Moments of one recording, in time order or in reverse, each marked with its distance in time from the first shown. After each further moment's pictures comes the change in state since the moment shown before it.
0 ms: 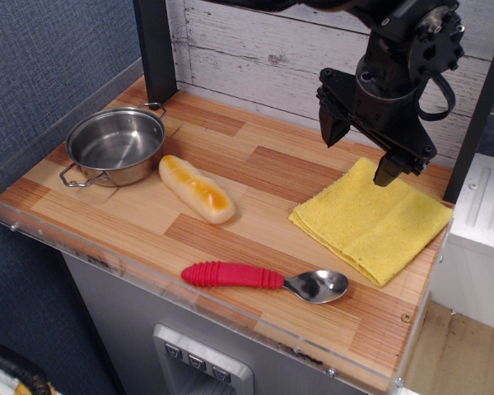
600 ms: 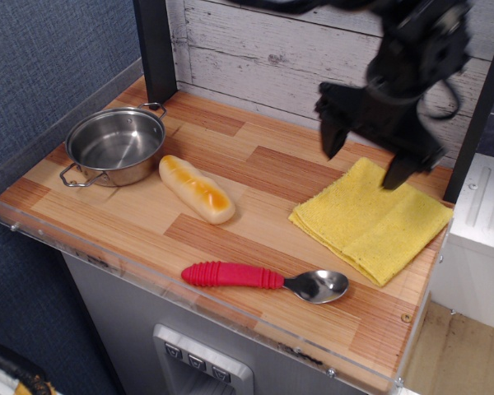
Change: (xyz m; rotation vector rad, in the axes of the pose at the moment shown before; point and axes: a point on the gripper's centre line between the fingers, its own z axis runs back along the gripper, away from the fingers) arm 0.006 -0.007 -0.001 0.006 0.102 0.242
